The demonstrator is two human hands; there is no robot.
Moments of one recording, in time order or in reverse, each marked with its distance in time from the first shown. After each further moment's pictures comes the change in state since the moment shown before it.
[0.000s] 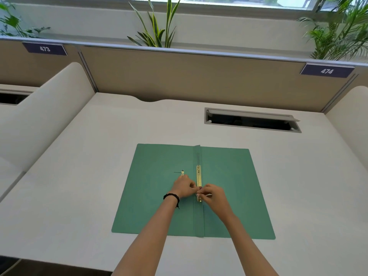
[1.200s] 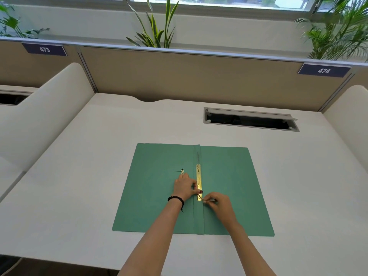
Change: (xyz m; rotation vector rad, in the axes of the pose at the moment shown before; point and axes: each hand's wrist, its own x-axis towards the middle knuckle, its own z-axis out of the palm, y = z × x) left_hand -0.010 0.000 0.014 0.062 0.115 0.039; right_hand -0.024 0.026 0.001 -0.111 0.052 0.066
